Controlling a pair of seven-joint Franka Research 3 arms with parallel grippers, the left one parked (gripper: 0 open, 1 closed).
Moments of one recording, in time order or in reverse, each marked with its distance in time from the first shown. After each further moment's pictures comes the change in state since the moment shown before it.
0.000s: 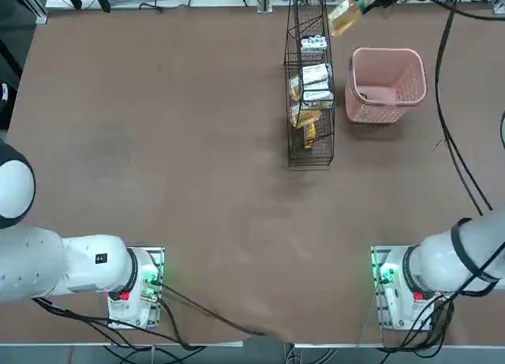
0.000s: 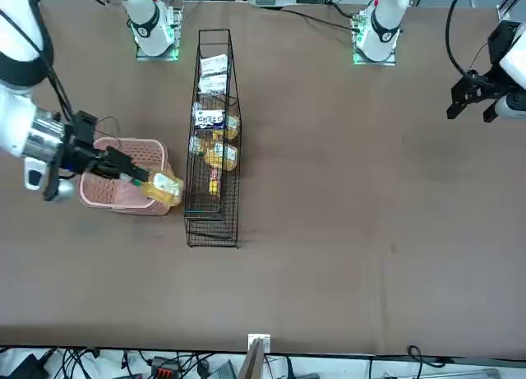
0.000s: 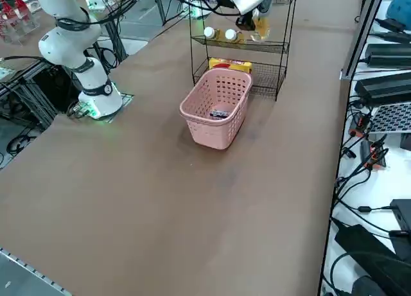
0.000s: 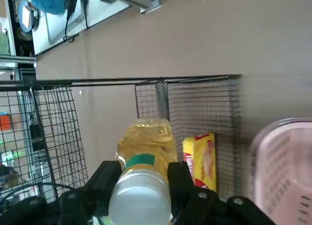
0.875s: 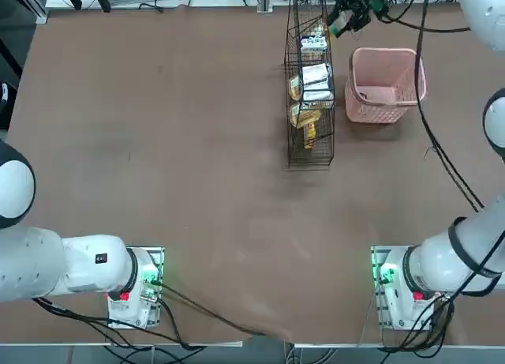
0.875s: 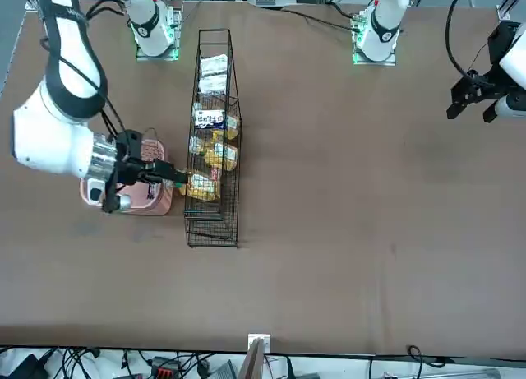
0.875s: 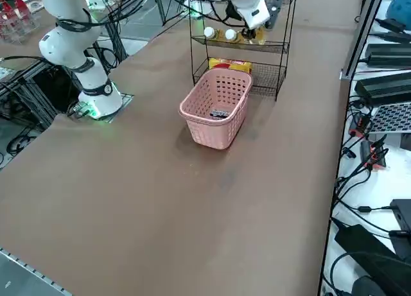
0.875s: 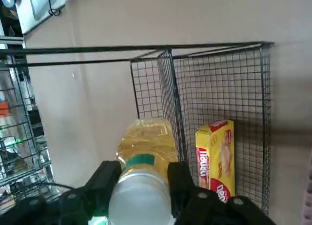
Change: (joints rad) arm 0.025 0.105 0.085 -0.021 0.004 0.061 0.024
